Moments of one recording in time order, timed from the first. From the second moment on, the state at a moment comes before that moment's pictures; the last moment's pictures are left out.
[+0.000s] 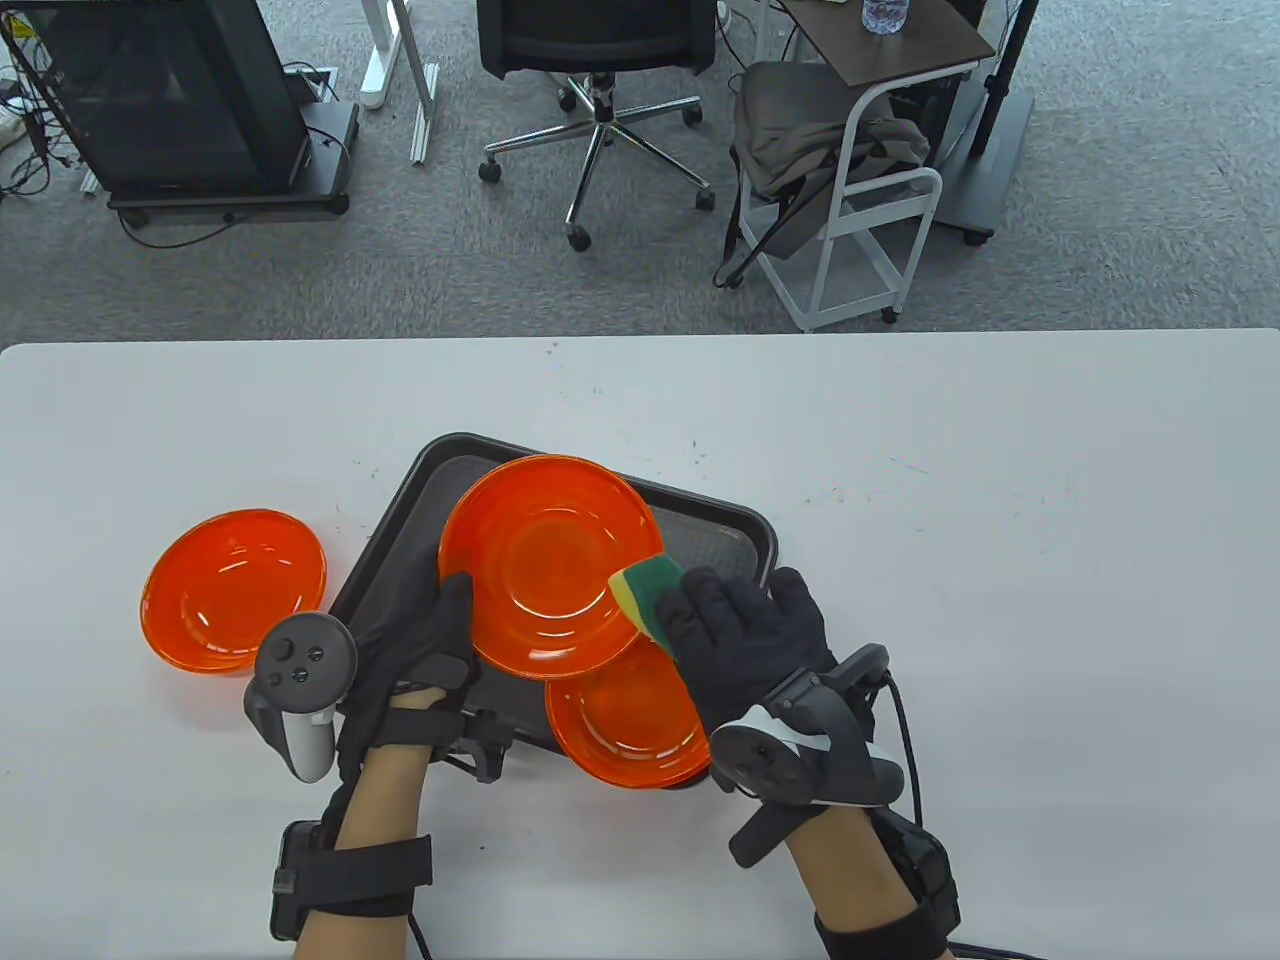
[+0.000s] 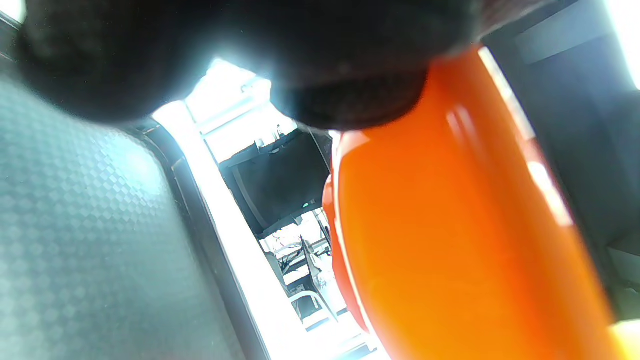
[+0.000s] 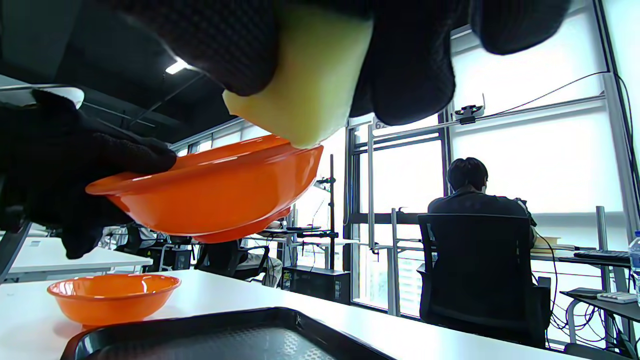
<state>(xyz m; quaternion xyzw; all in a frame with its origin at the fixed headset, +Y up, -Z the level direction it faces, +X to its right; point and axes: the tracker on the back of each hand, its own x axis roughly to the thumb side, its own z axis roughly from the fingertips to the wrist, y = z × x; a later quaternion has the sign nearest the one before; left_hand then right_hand) -0.255 -0.673 -0.263 0.09 0.02 0.53 0.84 0.071 -0.617 -0.209 0.27 -0.24 0.93 0.09</state>
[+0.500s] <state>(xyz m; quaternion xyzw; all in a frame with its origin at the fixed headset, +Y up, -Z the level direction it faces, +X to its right) -0.258 -0.685 -0.267 0.03 0.02 0.62 0.78 0.097 -0.647 -0.236 0.29 -0.12 0.82 0.48</state>
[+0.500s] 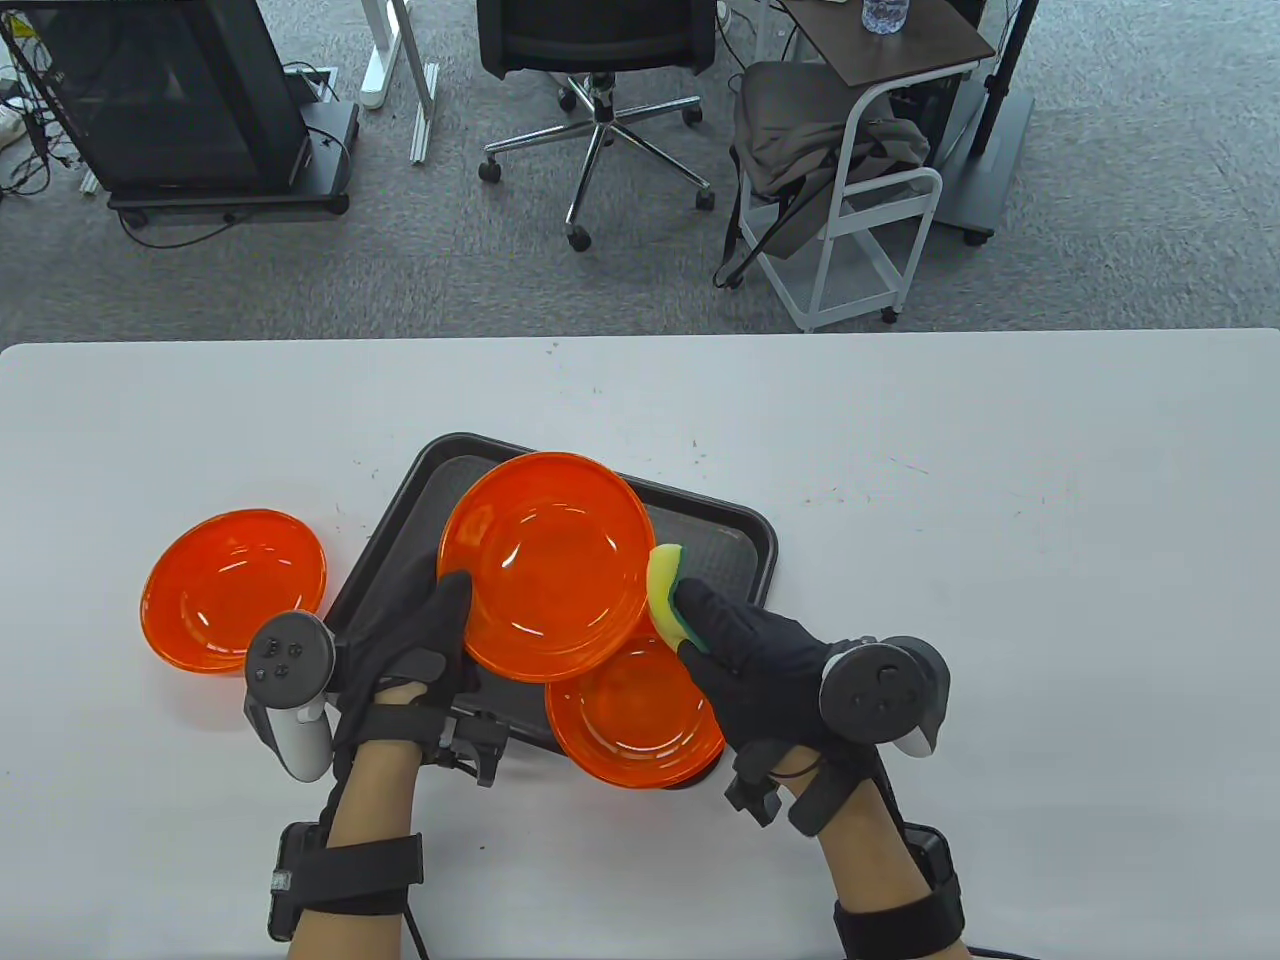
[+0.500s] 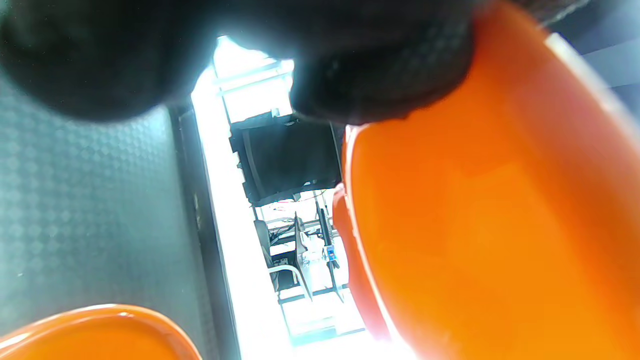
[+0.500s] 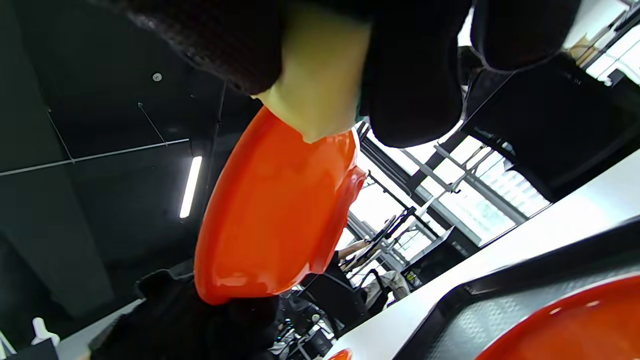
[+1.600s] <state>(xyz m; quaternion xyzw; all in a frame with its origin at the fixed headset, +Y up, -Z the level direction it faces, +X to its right) -0.208 -0.675 -0.272 -0.07 -0.19 0.56 0.80 0.107 -0.656 -0.240 0.26 -0.15 0.71 0.64</state>
